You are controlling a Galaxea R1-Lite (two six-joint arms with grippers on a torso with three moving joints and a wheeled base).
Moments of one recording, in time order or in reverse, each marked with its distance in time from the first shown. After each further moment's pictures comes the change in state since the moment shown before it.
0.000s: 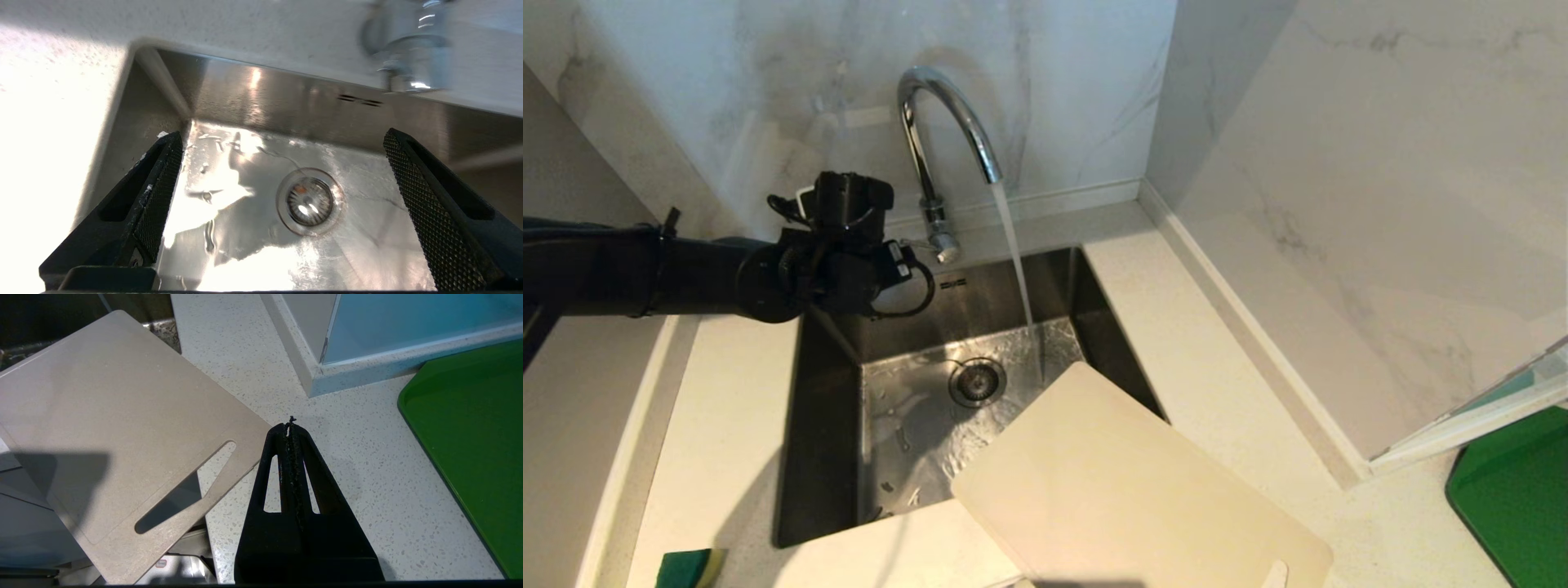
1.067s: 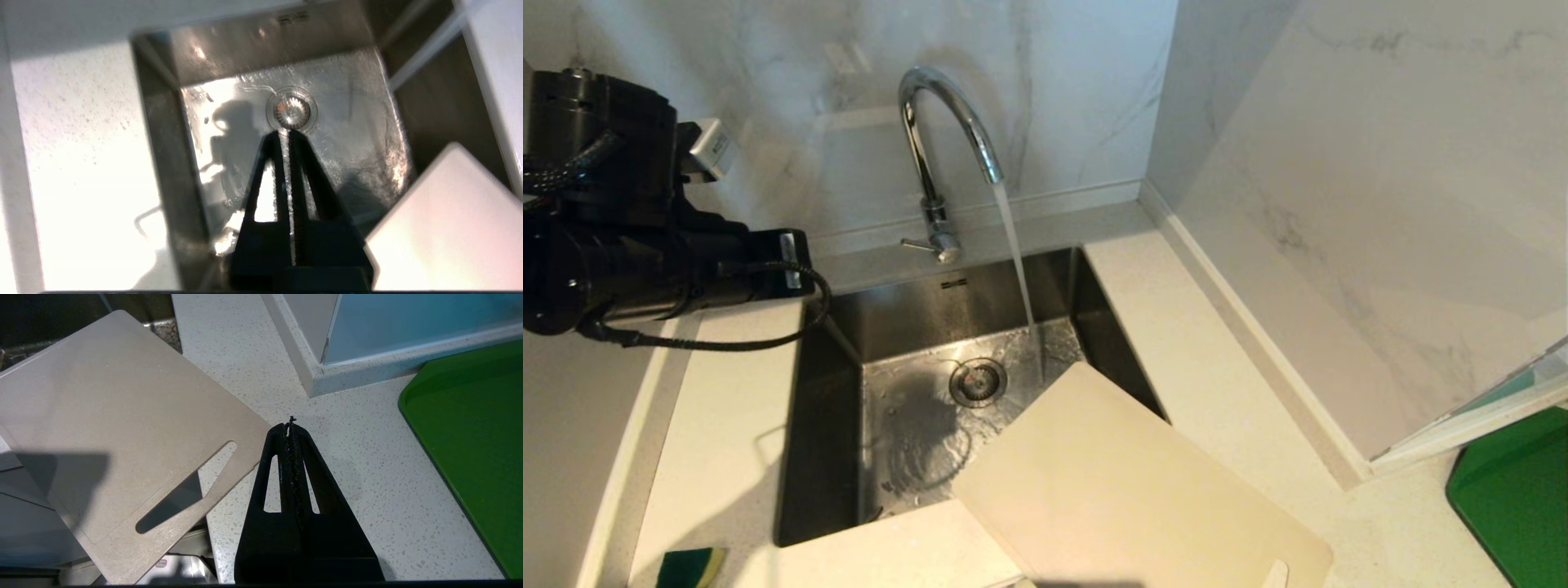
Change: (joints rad) left arm -0.081 -0.552 0.416 0.142 -0.253 0.246; right arm 0.001 0.000 0.000 0.000 0.000 0.000
